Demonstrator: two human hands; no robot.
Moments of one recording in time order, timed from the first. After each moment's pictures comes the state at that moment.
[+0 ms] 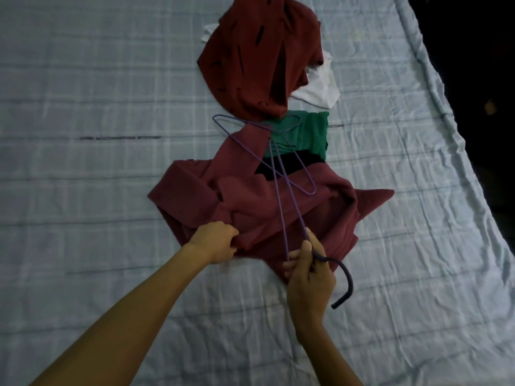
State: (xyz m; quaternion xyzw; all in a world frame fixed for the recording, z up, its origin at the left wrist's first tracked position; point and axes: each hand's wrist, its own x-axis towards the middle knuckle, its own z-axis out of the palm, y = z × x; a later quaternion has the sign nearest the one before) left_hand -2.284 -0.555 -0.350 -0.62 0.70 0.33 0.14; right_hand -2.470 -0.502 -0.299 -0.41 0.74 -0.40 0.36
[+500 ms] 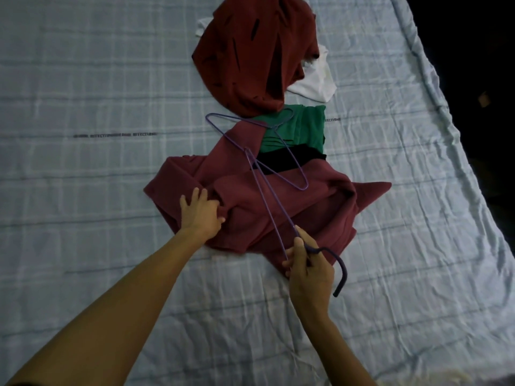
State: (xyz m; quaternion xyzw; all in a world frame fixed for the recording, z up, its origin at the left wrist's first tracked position) left_hand -2.261 -0.577 -0.381 -0.74 0.60 0.24 0.14; right_hand -2.475 -0.496 -0.298 -0.45 0.71 -0.37 0.40
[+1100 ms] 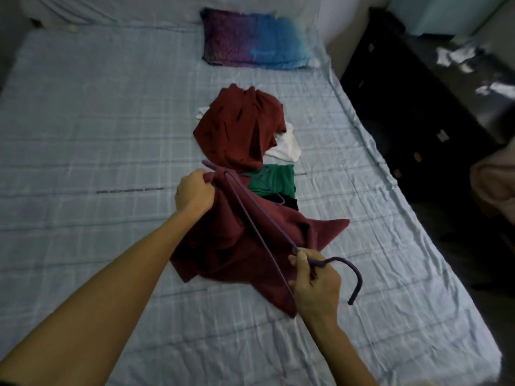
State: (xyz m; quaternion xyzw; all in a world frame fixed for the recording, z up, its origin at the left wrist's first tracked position) left_hand -2.264 -0.611 -0.189 -0.82 0.47 0.21 -0.26; right_hand -2.504 -0.472 -0.189 -0.56 0.63 -0.46 0.29
